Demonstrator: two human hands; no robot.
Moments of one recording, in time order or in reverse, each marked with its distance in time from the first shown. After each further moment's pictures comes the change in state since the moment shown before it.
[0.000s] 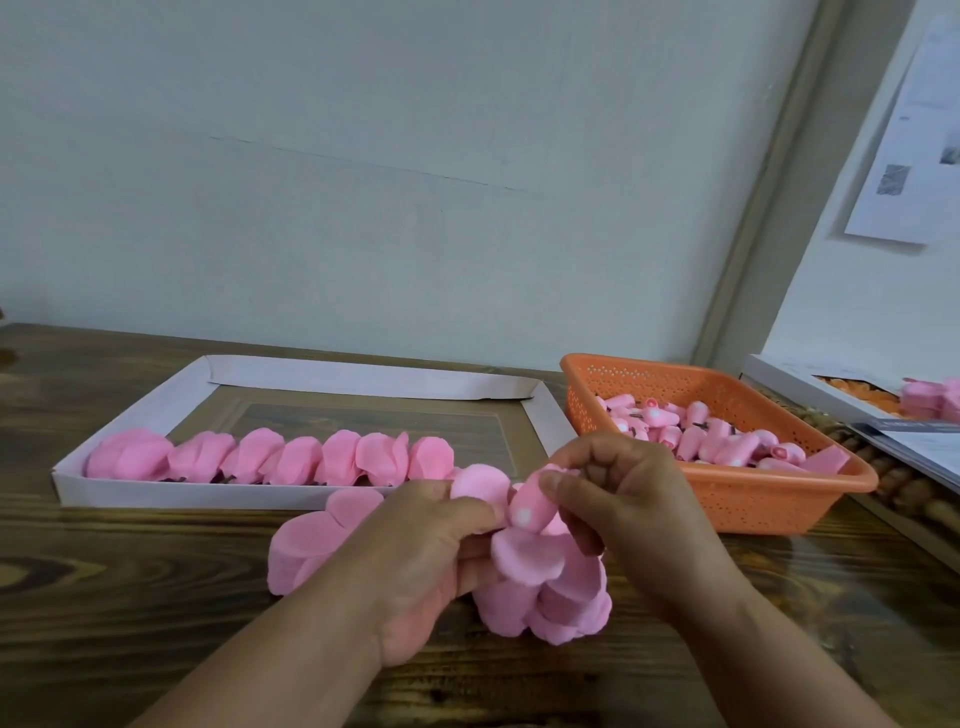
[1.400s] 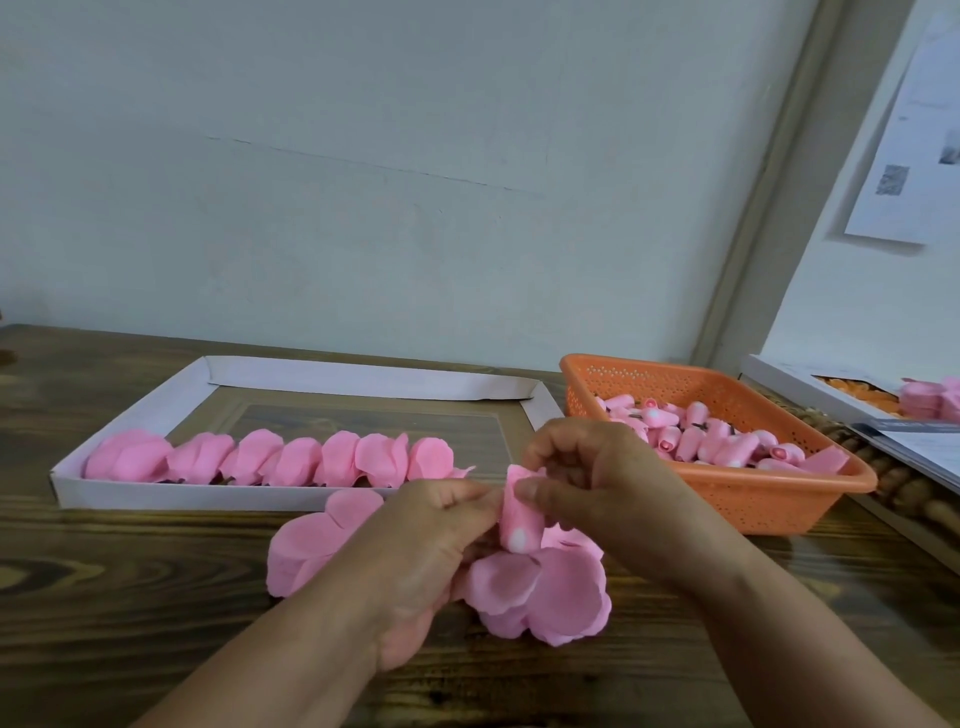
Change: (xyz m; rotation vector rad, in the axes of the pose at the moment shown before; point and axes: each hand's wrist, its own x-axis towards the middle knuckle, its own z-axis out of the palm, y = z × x) left_hand -0.006 0.003 0.002 0.118 0.007 -0.003; right_hand 0.013 -0.022 -0.002 -0.352 -0.237 0.003
